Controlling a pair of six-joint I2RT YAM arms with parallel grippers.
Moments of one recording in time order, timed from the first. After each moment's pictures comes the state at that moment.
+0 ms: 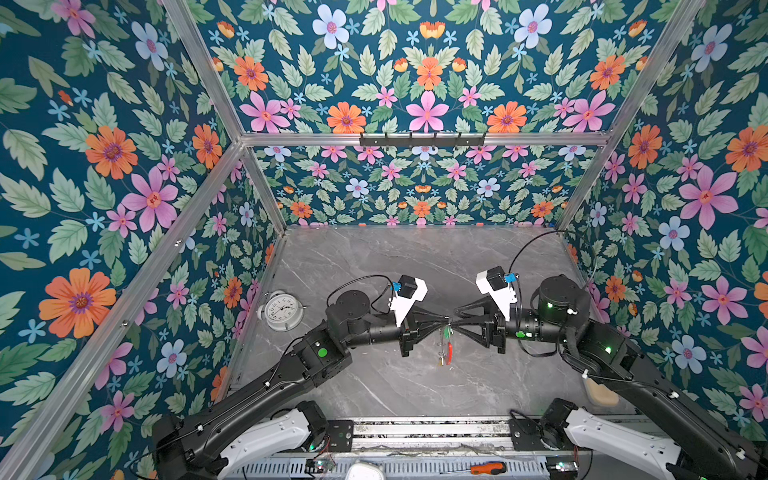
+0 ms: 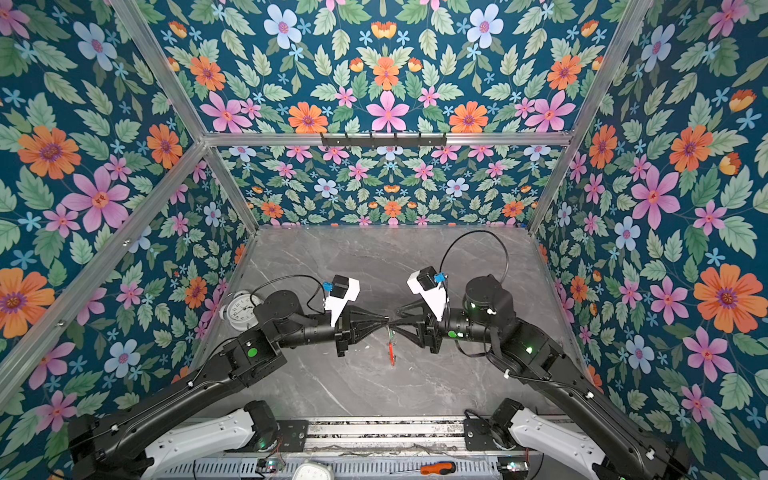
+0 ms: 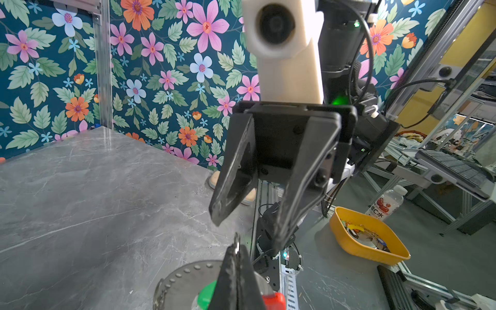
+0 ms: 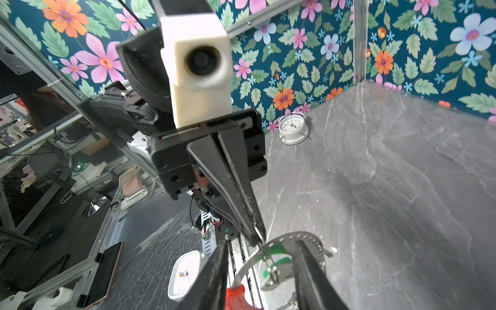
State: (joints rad) left arm -0.94 0.93 0.84 0.07 0.53 -0.29; right arm 0.76 0.85 1.05 -0.41 -0.56 0.23
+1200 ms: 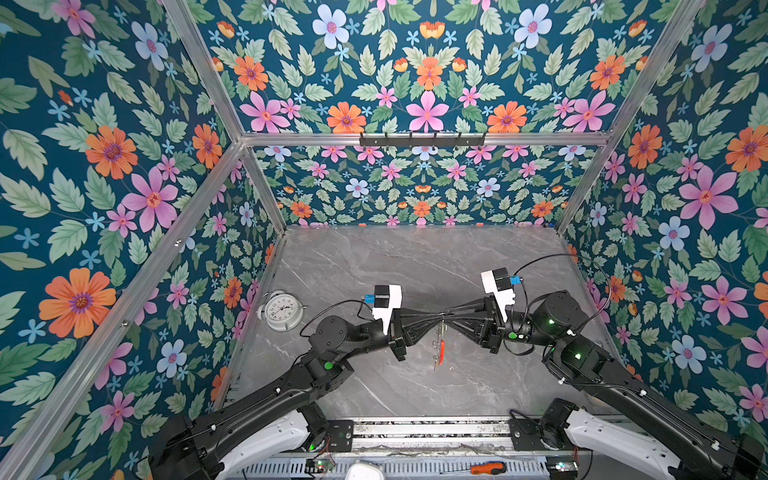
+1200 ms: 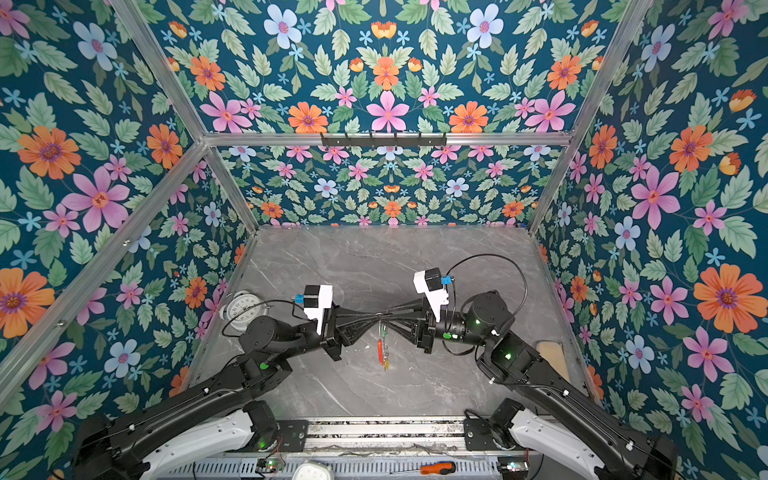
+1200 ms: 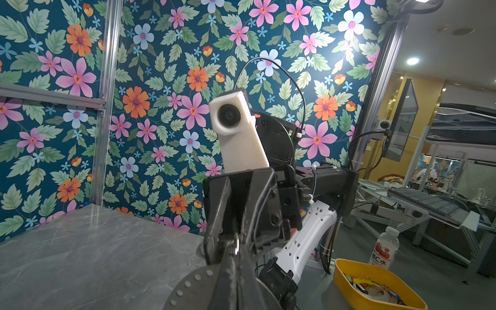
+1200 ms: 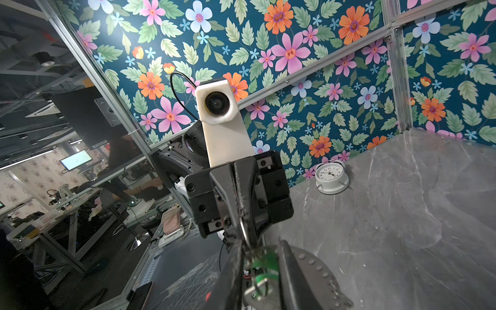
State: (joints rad) left arm -0.94 0.89 0.60 0.66 0.49 -0.41; right arm 0.76 0.84 0.79 0.17 -0.68 0.48
